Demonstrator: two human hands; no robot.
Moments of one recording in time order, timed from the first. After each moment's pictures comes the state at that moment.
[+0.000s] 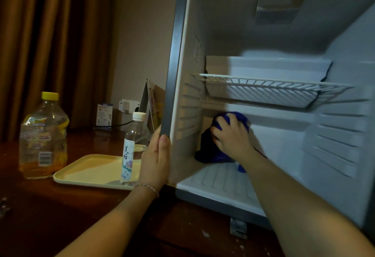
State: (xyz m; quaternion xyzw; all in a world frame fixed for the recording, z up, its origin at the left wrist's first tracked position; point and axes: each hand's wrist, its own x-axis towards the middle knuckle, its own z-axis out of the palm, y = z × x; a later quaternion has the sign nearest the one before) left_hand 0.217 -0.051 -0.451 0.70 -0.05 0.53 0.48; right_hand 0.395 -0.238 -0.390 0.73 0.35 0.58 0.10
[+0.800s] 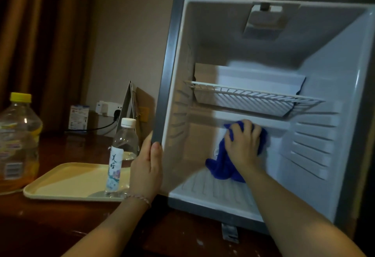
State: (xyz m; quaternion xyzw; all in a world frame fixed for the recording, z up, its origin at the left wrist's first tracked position) left_hand 0.218 -0.050 -0.452 0.70 -0.04 0.54 0.46; right_hand 0.373 -0.273 -0.389 0.73 0.12 0.66 -0.10
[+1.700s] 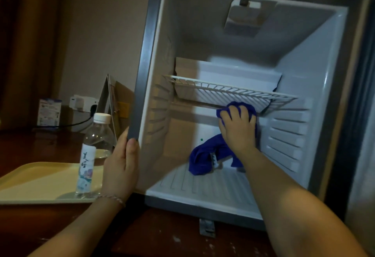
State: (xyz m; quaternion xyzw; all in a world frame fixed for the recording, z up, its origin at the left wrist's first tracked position) left_hand 0.219 -0.048 -0.453 0.70 -0.06 0.55 0.45; right_hand 0.381 -0.322 -0.352 0.72 0.12 0.67 0.11
